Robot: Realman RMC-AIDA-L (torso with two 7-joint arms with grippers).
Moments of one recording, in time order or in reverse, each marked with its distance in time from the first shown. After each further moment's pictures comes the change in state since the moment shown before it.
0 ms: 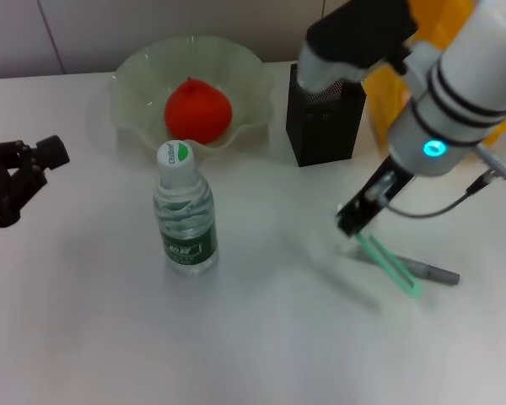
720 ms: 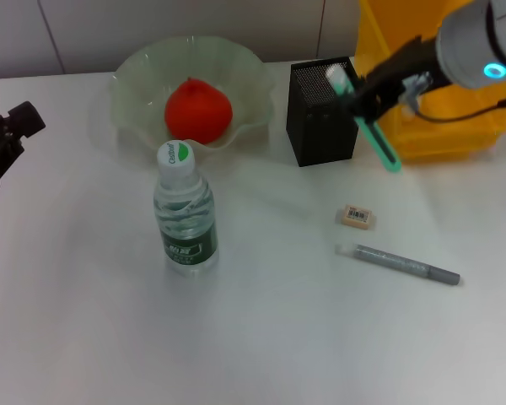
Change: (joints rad) left arm 0.017 -0.020 -0.035 0.000 -0.097 0.006 -0.040; right arm -0.191 0.000 0.102 -0.369 -0.011 0.201 -0.199
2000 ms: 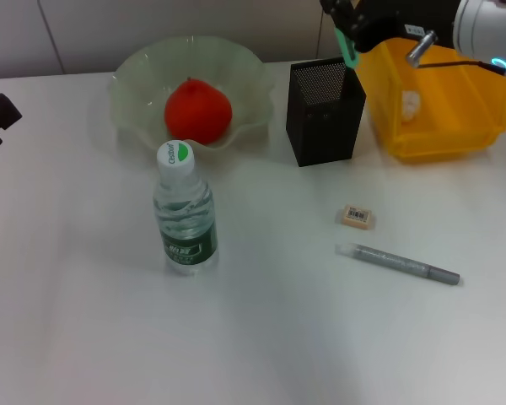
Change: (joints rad) left arm 0.036 -0.018 -0.014 -0.034 -0.084 -0.011 -0.014; right arm -0.246 -0.005 0.019 0.213 0.581 0.733 -0.747
